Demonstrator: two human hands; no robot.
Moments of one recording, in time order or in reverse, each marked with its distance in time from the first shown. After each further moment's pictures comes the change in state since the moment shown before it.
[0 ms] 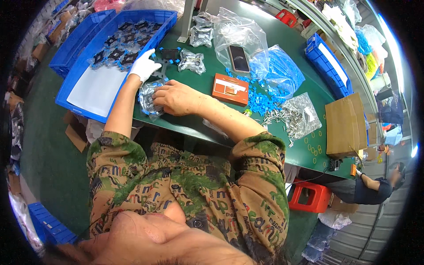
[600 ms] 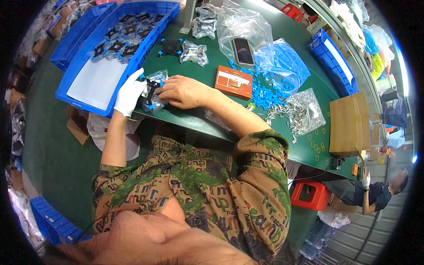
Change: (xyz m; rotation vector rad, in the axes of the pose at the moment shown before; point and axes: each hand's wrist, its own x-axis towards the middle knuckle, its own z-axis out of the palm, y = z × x) left_hand -0.144 -0.006 -0.005 -0.481 0.078 0.086; right_hand -0.025 0.013 0.006 0.165 0.063 -0.051
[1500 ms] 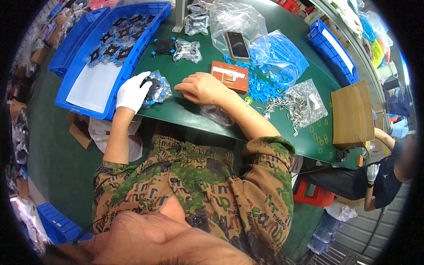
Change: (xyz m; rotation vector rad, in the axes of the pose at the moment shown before) left_hand 0.009 0.031 0.025 0.881 0.011 0.167; right_hand -0.059 -0.006 -0.022 -0.108 0.078 0.237
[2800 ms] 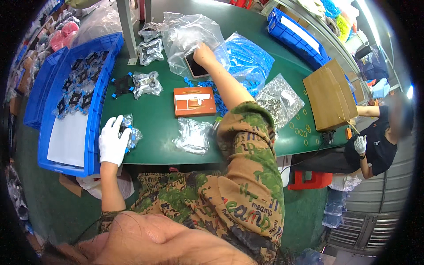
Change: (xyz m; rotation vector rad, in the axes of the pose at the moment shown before) left_hand 0.018 0.059 -0.024 0.099 -0.205 -0.008; right_hand -0.080 0.312 -0.022 -0.207 0.318 1.008
